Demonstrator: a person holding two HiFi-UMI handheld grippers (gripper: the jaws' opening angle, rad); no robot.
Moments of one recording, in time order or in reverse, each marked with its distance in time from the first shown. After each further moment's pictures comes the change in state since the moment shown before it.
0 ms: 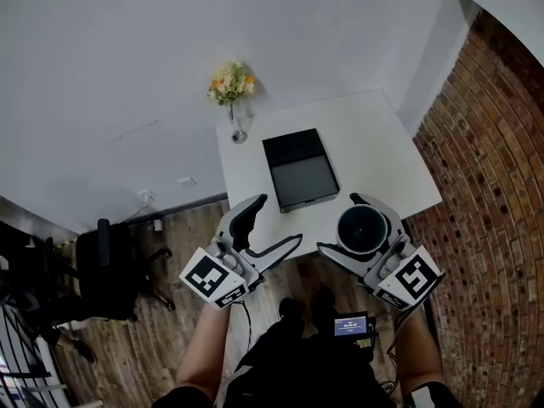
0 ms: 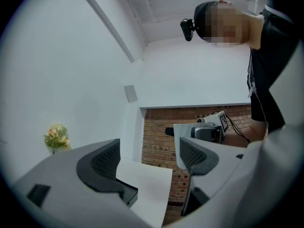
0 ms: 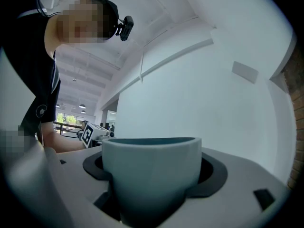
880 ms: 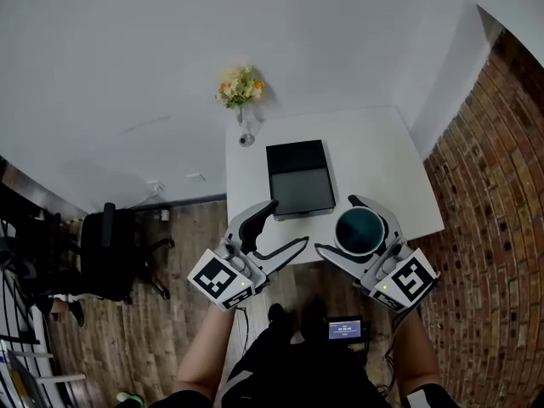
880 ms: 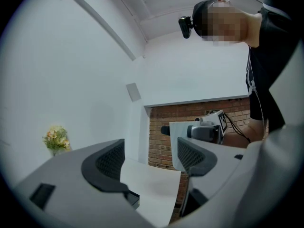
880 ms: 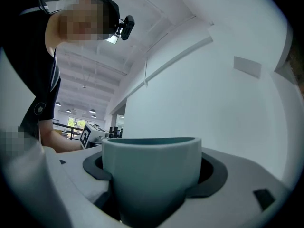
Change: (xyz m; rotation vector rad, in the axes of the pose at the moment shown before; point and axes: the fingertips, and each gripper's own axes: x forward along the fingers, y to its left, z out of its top) left arm 0.058 -0.017 -0.007 0.030 0.008 0.116; right arm -0.016 -0.053 -0.001 0.010 -0.037 0.131
